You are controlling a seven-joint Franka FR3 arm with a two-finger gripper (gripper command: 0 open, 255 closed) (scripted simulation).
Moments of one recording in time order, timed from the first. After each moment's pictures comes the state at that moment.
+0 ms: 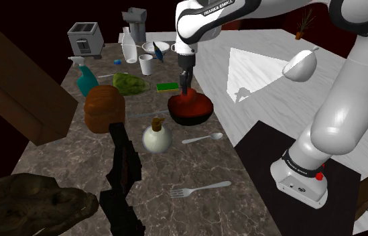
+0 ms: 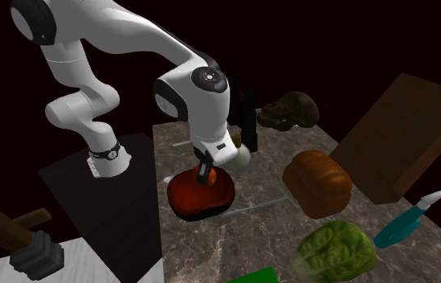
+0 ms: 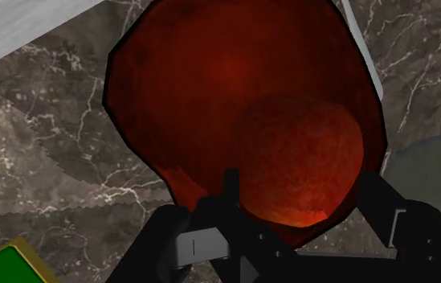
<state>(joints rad) 0.02 0.15 0.12 -1.95 0.13 1.93 -0.41</state>
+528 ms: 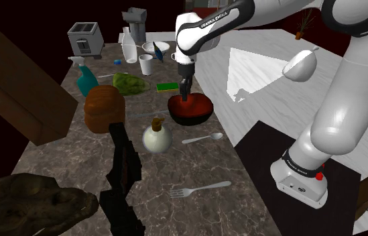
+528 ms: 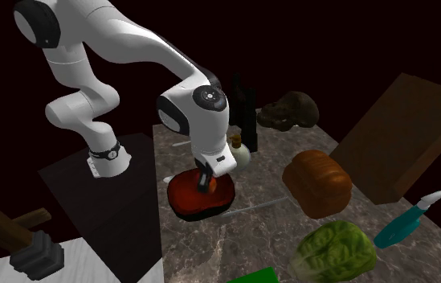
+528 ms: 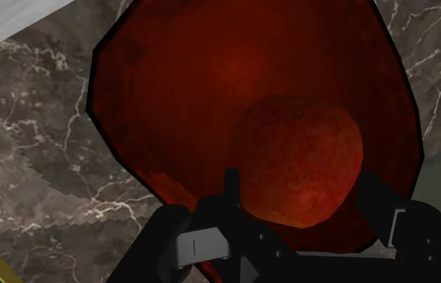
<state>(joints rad) 0.02 0.19 0.12 -2.00 0.13 2.02 -0.42</state>
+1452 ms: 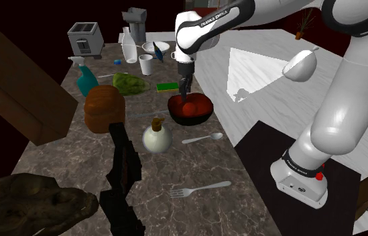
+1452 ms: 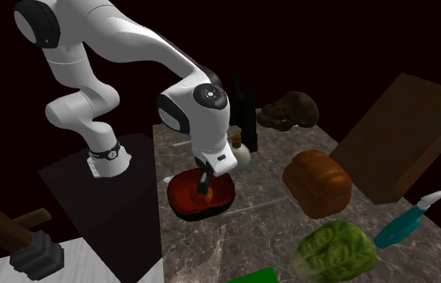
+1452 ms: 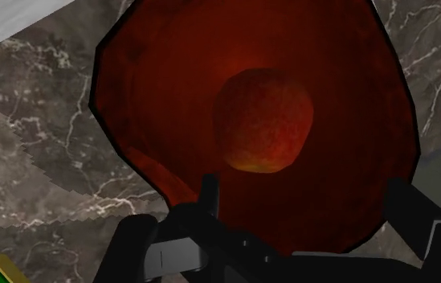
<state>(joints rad) 0.02 0.19 0.12 -1.99 0.13 2.01 -0.42</state>
